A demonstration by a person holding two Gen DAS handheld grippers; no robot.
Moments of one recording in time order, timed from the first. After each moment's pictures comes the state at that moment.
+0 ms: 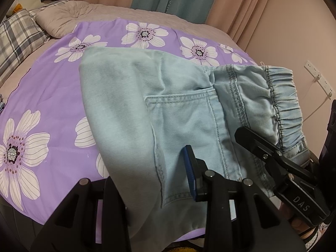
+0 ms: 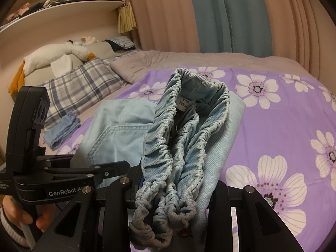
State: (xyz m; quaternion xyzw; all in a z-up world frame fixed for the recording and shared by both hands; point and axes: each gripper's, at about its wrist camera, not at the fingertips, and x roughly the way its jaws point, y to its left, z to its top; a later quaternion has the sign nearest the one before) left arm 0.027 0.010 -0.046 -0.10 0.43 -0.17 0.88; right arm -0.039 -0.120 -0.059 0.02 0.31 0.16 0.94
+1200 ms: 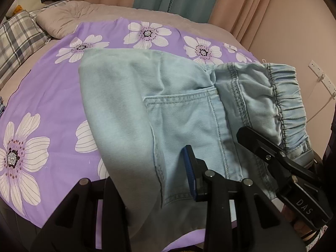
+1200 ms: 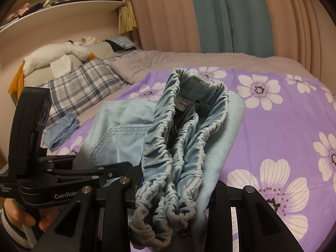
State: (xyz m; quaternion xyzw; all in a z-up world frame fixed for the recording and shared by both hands) left arm 0.039 0.019 -0.050 -0.09 0.44 -0.17 0.88; right arm -0.040 -0.119 -0.055 0.02 0.31 0.16 0.94
